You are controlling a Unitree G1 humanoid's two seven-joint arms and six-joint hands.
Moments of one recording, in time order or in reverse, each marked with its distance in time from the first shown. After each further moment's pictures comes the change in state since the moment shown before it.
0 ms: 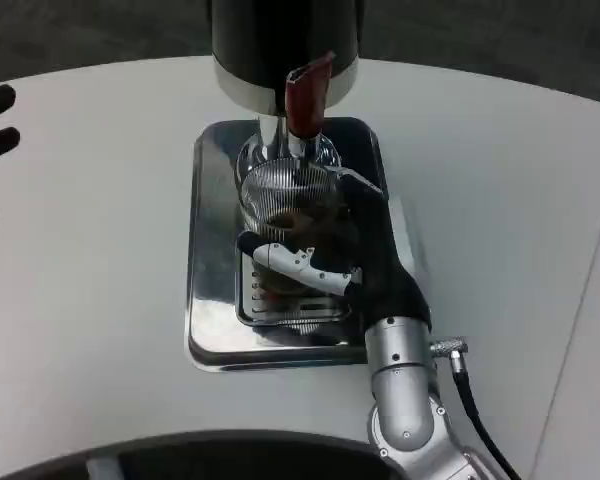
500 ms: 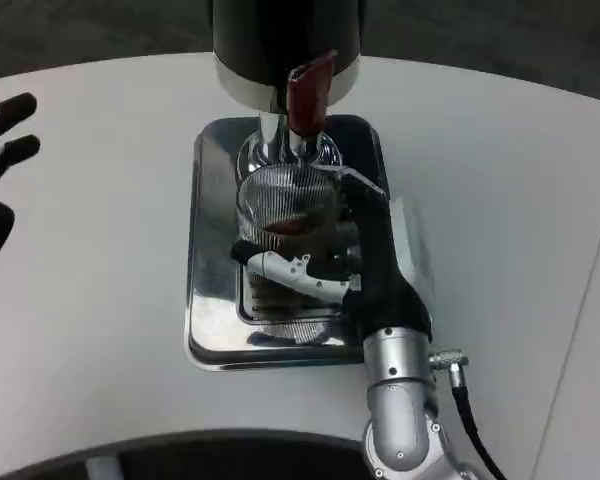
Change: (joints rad) left arm -0.003 -0.001 -0.031 -0.003 0.001 0.013 0.000; right arm 0.072 0.001 0.048 -0.113 -0.062 0.029 -0.068
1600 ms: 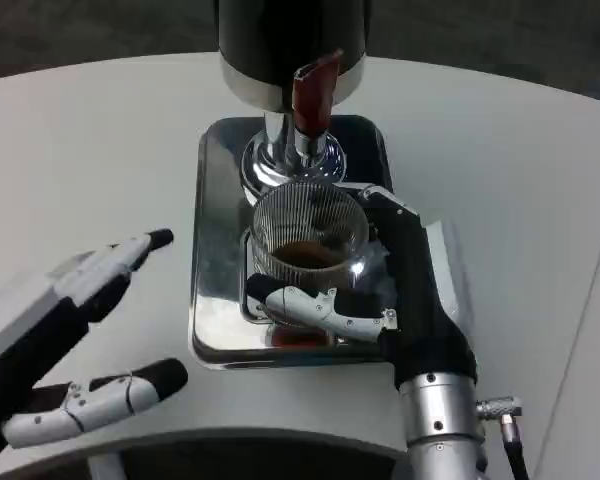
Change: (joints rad) left arm 0.113 0.168 -0.099 -0.117 0.478 0.002 -0.045; right arm 0.319 -0.021 0.034 -0.522 -0.073 0.146 0.143
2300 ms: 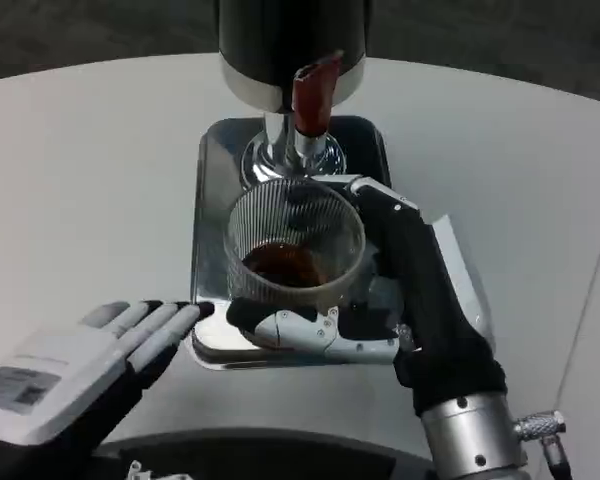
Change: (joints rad) left arm 0.156 -0.070 -0.066 -0.279 0.366 0.145 0.070; right arm 0.185 -0.034 0.042 -0.382 0.008 0.050 0.240
